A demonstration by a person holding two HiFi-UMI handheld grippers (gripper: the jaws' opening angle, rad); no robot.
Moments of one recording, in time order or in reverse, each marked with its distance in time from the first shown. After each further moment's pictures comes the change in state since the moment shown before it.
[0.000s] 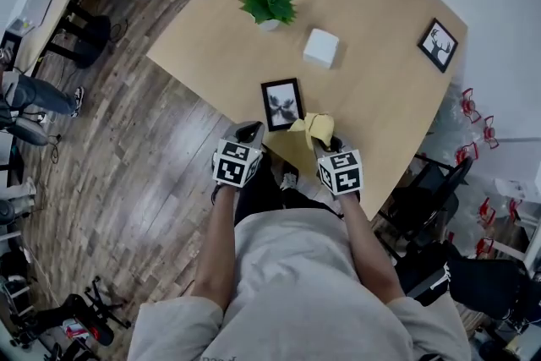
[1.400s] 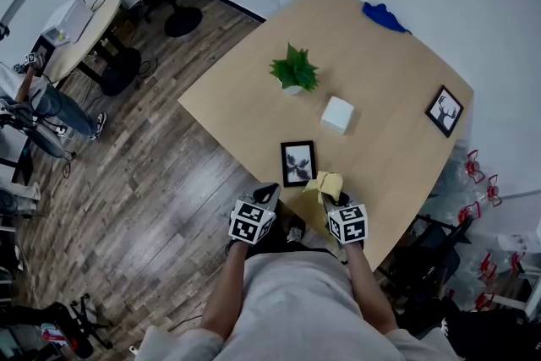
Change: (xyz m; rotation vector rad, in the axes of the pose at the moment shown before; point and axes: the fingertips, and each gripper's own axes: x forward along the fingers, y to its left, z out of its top) left arm -0.030 -0.017 0.004 -0.040 -0.093 0.003; right arm 0.001 0.003 0.009 -0.027 -0.038 0.054
